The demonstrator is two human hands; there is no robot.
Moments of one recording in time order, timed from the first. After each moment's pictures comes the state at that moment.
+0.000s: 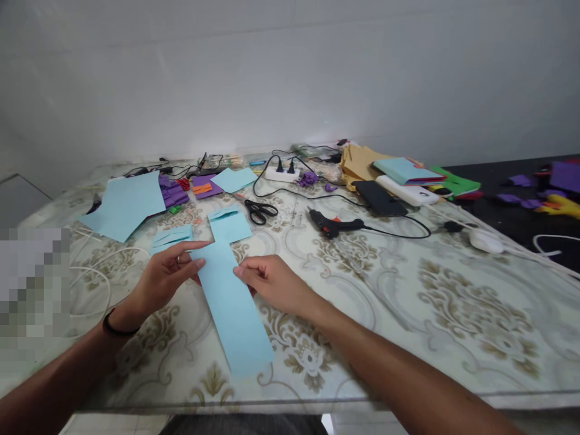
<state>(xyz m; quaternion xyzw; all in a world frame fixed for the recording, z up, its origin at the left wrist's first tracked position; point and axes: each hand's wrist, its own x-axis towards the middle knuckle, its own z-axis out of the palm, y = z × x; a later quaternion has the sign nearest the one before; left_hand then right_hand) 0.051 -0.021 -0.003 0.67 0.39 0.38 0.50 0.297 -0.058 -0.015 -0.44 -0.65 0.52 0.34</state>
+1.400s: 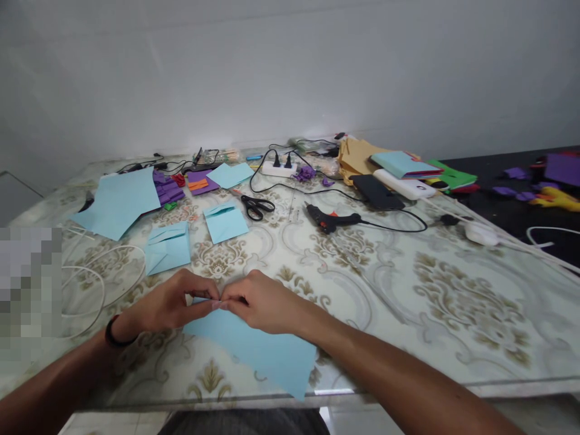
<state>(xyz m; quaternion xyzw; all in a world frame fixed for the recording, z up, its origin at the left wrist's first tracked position) 0.058 -0.037 0.004 0.85 0.29 0.11 0.43 0.285 -0.074 -0.013 -0.38 -0.81 0.39 0.22</state>
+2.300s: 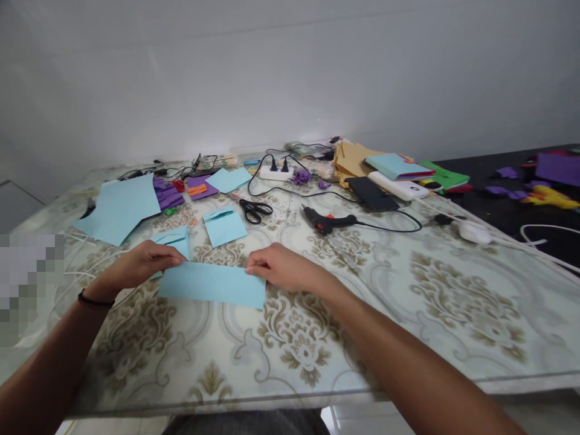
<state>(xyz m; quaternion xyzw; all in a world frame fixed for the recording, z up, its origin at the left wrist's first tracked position) -0.007 0.037 0.015 0.86 0.37 0.12 0.32 0.332 -0.031 -0.012 -0.44 -0.79 0.38 0.20</state>
